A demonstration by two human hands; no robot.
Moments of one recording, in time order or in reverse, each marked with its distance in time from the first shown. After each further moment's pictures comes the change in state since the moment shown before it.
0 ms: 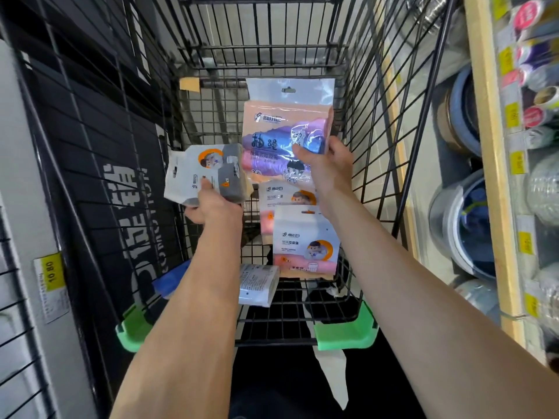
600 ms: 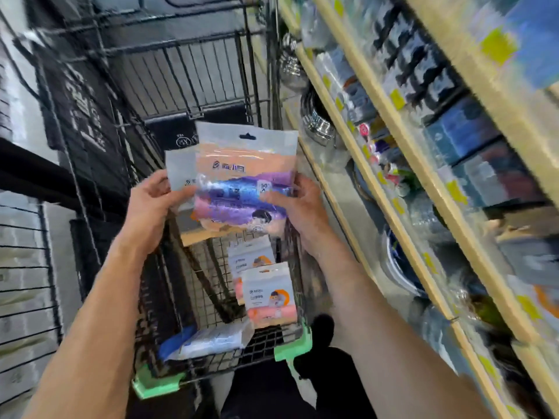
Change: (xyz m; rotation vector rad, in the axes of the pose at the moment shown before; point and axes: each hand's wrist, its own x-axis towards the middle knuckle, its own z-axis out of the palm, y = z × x) left_hand -0.230 0.164 0.021 0.836 -1.294 0.626; right_hand -0.120 -0.154 -0.104 0.162 -0.127 -0.290
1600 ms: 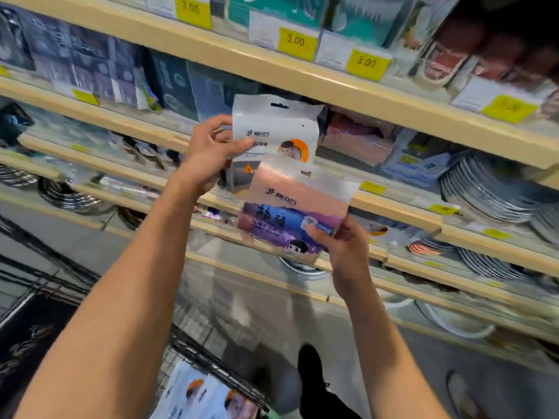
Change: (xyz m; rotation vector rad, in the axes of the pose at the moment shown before) left_hand 0.041 0.170 0.449 0.181 -1.056 0.202; right_hand -0.128 -0.069 -0.208 0.373 1.010 -0.405
